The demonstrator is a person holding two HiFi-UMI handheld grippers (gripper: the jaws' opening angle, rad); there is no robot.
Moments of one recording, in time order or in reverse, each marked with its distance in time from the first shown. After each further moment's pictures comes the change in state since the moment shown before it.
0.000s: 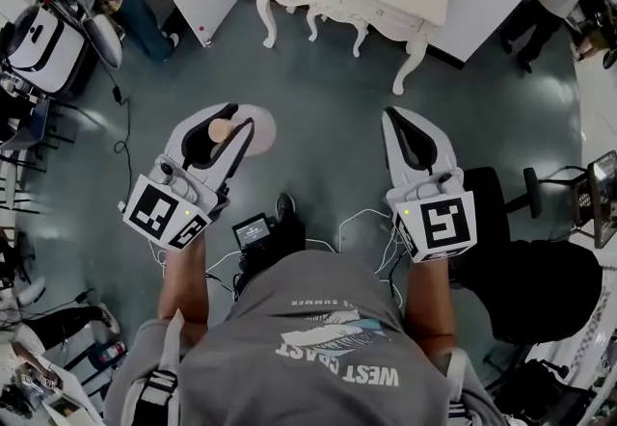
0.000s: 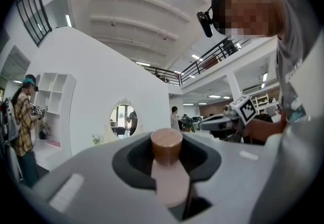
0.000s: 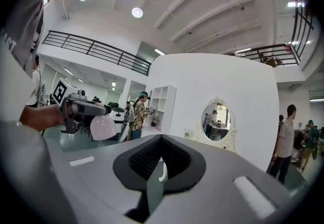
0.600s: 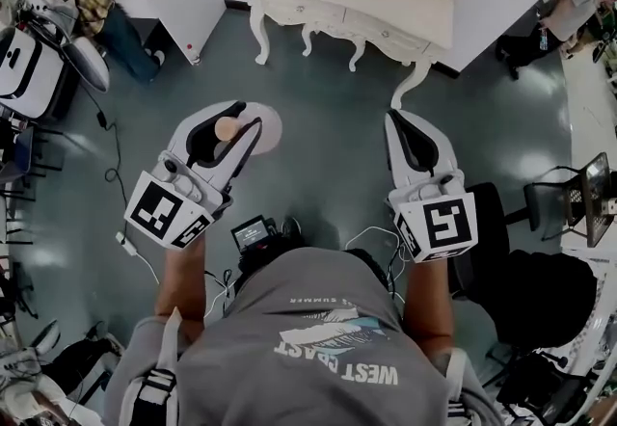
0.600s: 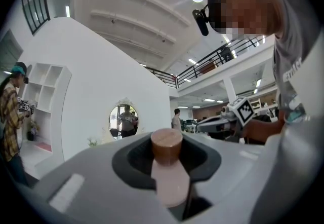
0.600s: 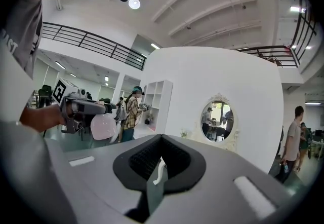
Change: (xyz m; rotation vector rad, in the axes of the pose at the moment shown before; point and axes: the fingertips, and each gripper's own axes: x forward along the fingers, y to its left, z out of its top) left arm 0.056 0.156 -0.016 -0.005 -0.042 -0.102; right arm 0.158 -0.005 0.012 -0.009 0.033 -0.073
